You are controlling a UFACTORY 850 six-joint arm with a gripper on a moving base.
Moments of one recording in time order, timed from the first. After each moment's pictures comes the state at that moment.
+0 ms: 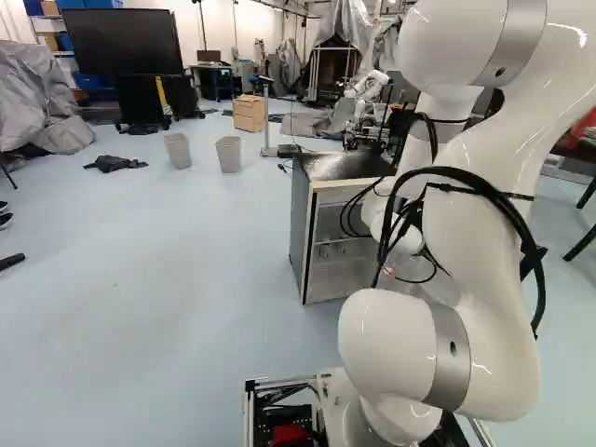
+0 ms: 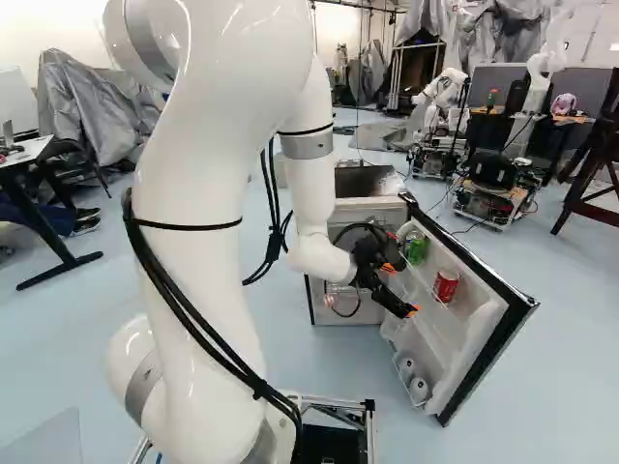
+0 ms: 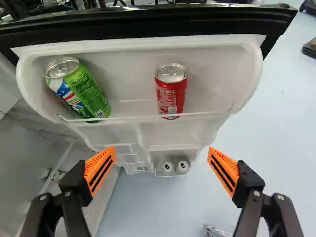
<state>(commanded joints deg) -24.1 -22.9 -25.8 48.5 52.9 0.0</state>
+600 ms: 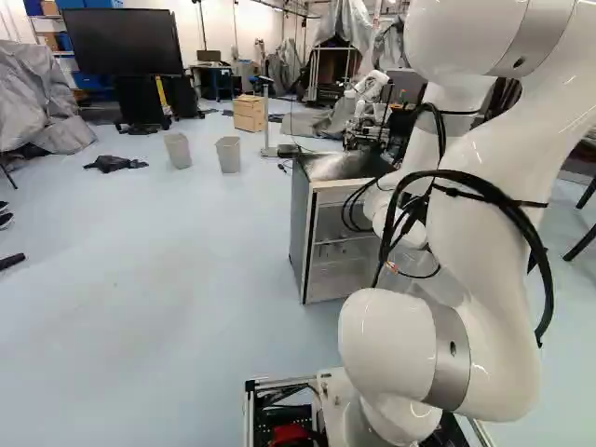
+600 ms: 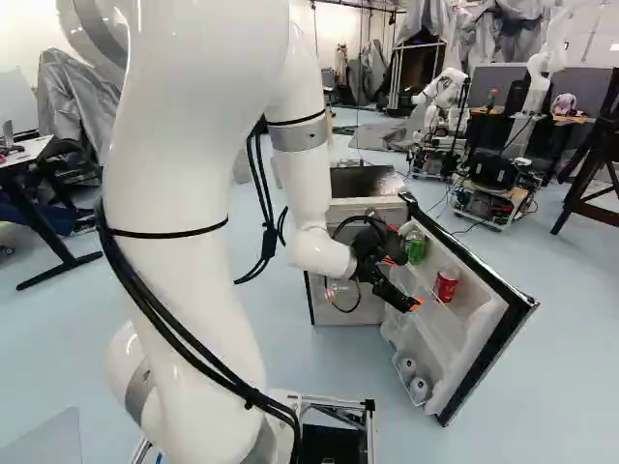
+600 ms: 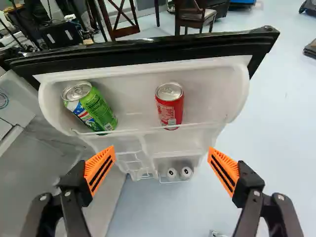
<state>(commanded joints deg) -24.6 -18.6 -24.6 48.5 52.9 0.0</state>
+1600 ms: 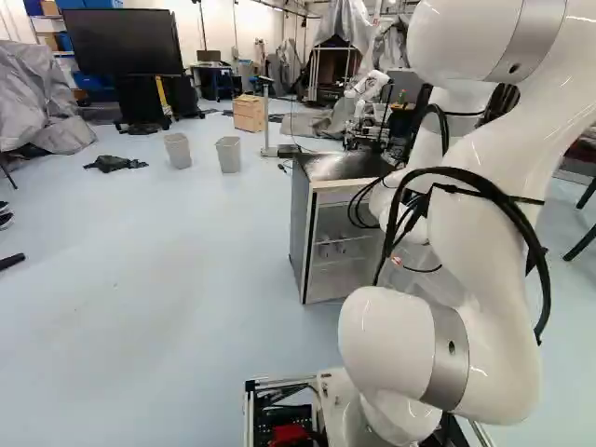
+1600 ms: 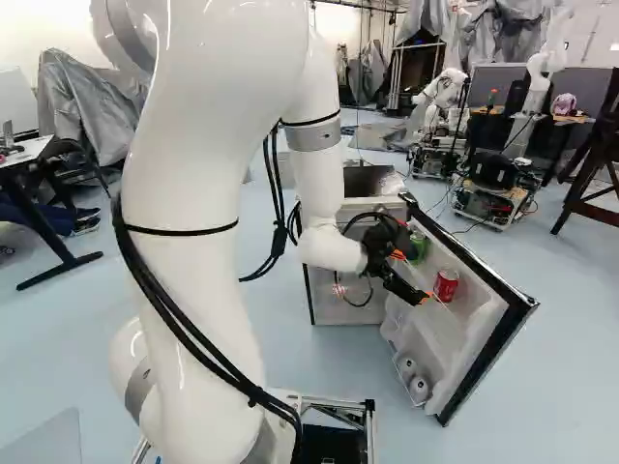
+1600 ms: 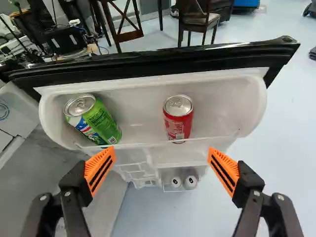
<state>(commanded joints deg) -27.5 -21.5 -28.6 43.7 52.9 0.0</state>
